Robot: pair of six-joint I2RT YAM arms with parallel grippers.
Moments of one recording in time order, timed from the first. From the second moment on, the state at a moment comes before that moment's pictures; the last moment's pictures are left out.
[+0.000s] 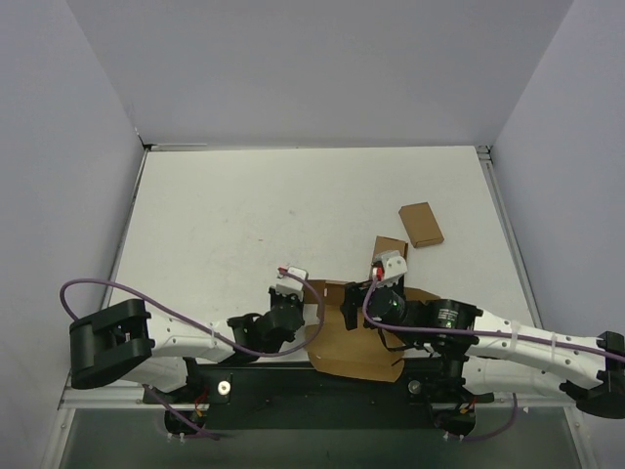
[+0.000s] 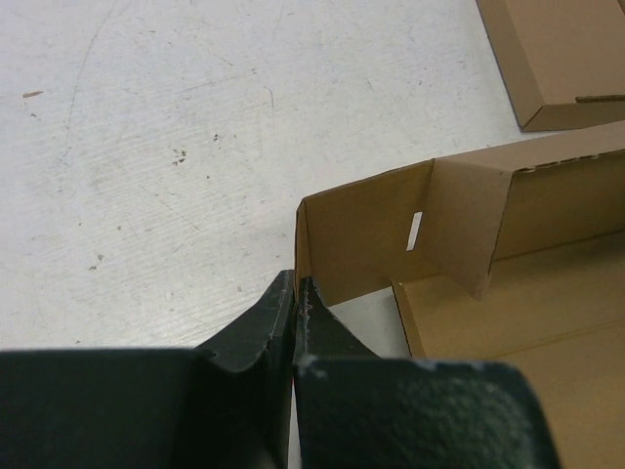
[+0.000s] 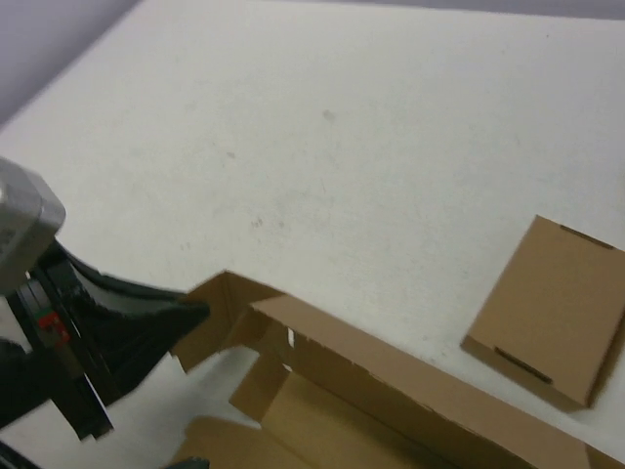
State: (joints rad) left arm -1.26 1.33 0.41 0.43 -0.82 -0.46; right arm 1.24 0.90 0.77 -0.66 0.60 0.67
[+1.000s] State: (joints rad) left arm -1.33 1.29 0.41 0.40 -0.94 -0.44; right arm 1.19 0.63 0.38 -0.32 0.68 1.01
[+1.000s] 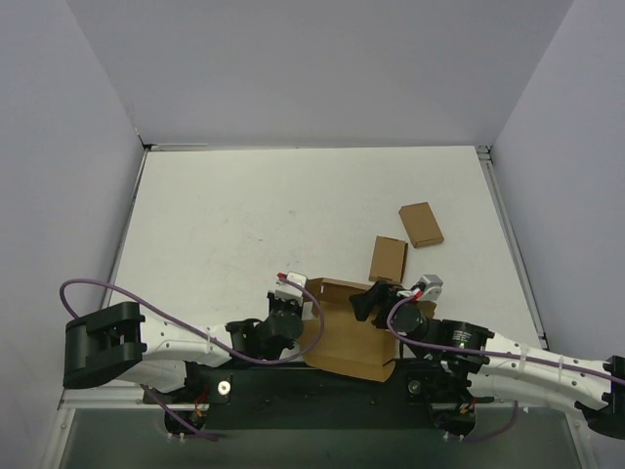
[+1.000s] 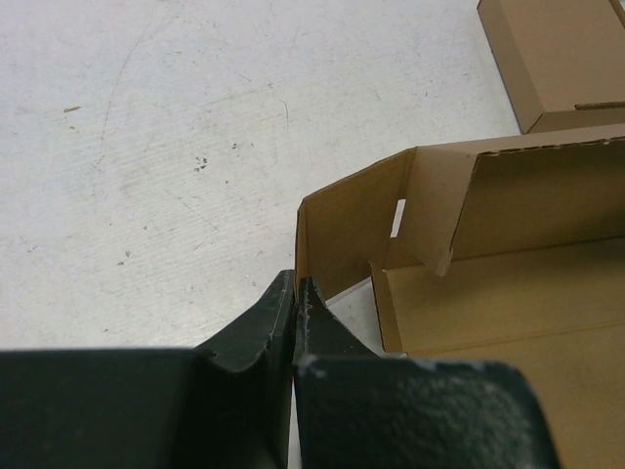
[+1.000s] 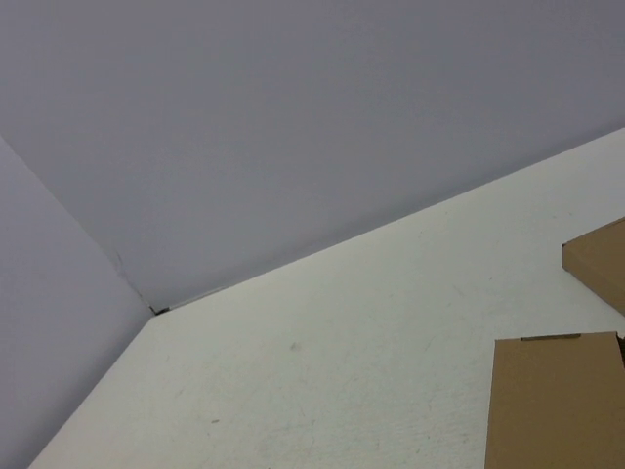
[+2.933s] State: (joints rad) left arm -1.25 0.73 0.27 0.33 -0.77 -0.37; right arm 0.85 1.17 0.38 0.31 0.46 1.56
